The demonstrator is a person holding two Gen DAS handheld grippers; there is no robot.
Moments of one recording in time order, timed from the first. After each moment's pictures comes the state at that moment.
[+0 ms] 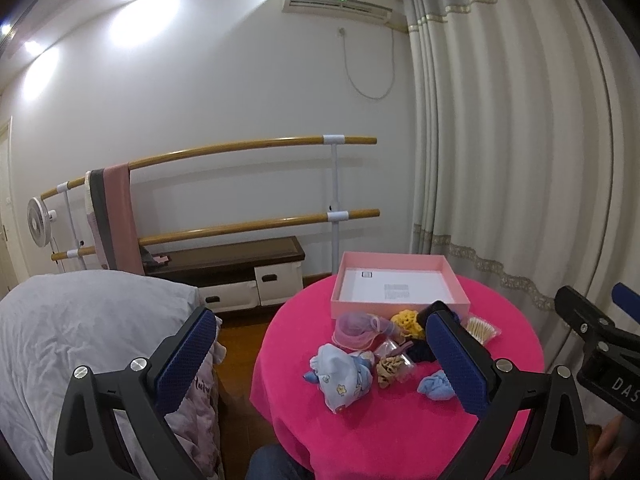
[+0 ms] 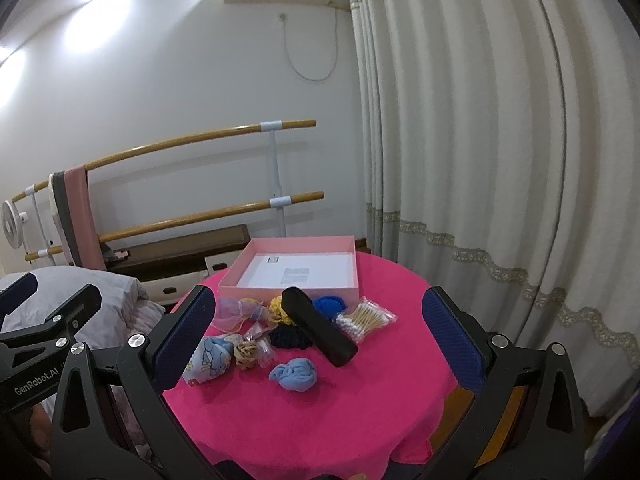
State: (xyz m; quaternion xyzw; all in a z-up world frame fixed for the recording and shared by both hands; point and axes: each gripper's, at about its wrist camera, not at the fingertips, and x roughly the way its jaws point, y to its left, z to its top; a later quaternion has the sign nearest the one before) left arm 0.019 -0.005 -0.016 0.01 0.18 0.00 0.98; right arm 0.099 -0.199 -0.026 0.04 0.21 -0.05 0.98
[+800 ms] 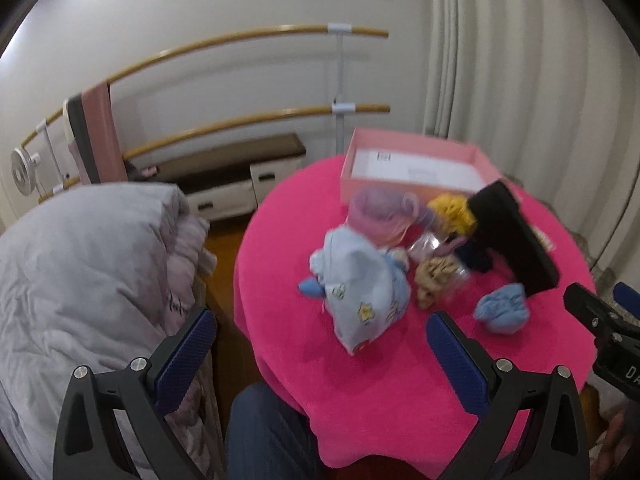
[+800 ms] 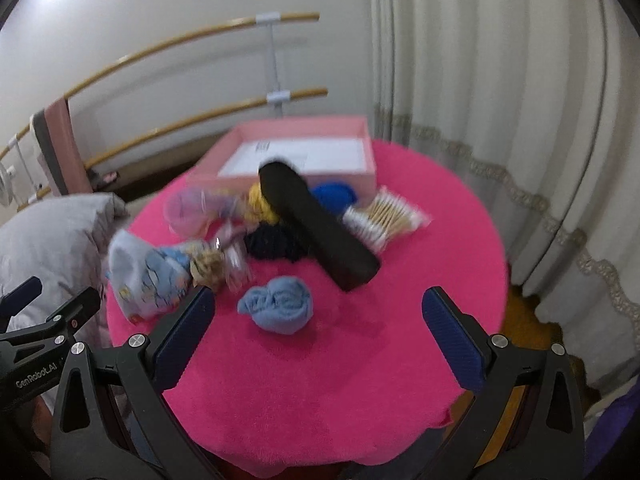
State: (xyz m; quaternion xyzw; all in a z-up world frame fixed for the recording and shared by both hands) left arm 0.161 0.007 -0.125 0.01 0.37 0.01 0.93; right arm 0.190 -0.207 -0.149 0.05 0.38 -0.03 0.92
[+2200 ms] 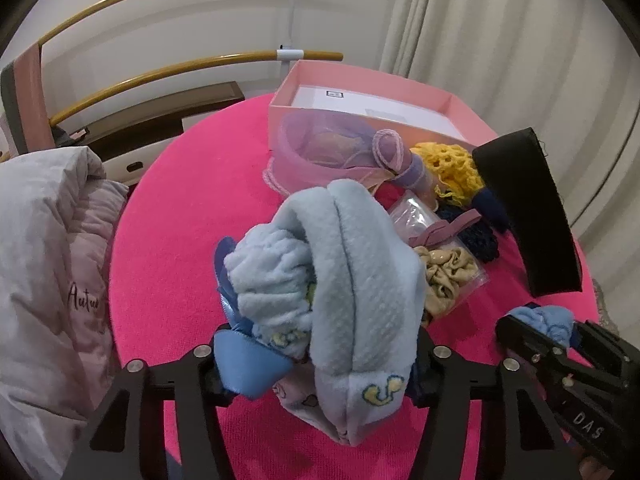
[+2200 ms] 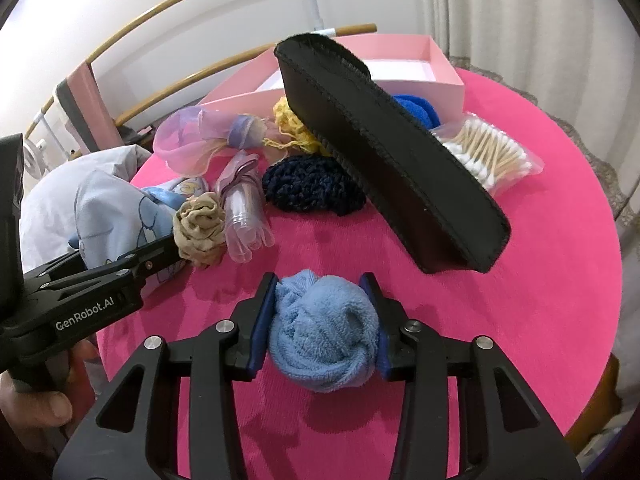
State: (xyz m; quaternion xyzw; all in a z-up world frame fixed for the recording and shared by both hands) left arm 0.303 -0.014 -0.231 -0.02 0.44 -0.10 0.89; right arm 0.256 -0.203 -0.230 0.08 0.46 0.07 0.88
